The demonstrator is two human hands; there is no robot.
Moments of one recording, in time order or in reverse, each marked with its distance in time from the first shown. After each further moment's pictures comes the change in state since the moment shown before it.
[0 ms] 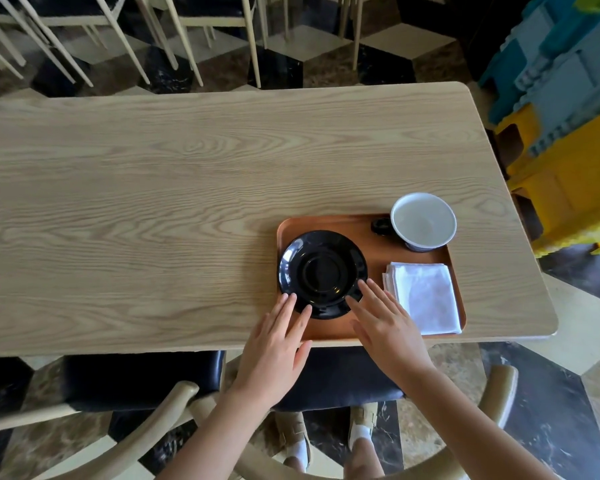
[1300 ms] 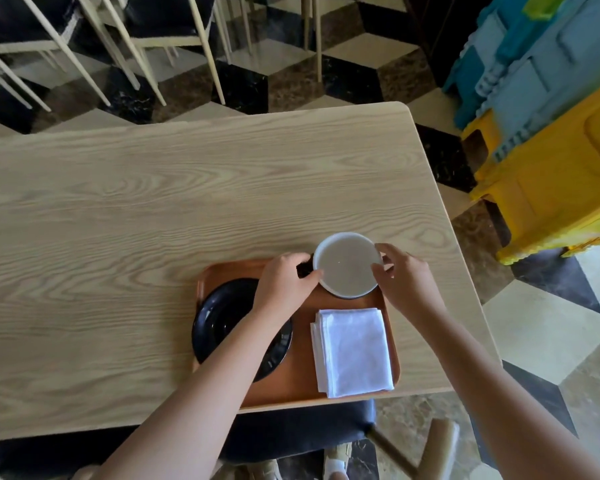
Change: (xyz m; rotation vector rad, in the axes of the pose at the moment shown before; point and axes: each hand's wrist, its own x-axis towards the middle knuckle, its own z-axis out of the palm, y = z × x) left_hand 0.218 0.090 -0.028 -0.523 0.007 -0.318; right_hand 0.092 0.152 -0.076 0.387 0.034 0.525
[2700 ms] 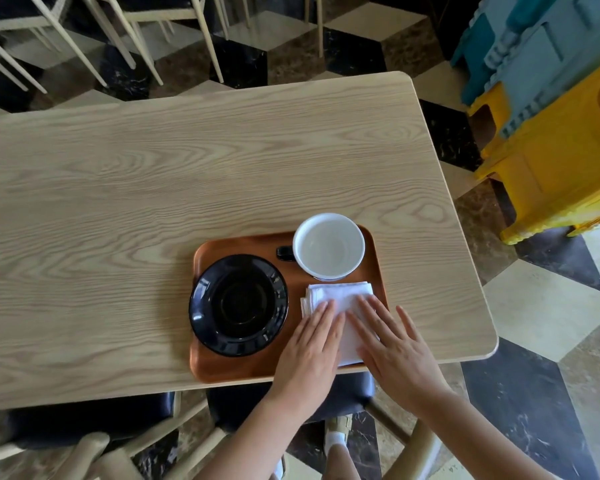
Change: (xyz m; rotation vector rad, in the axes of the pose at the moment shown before) left_hand -0.124 -0.030 0.075 0.585 -0.069 0.492; right_hand -0.119 0.051 0.030 -0.591 -0.233 -0.463
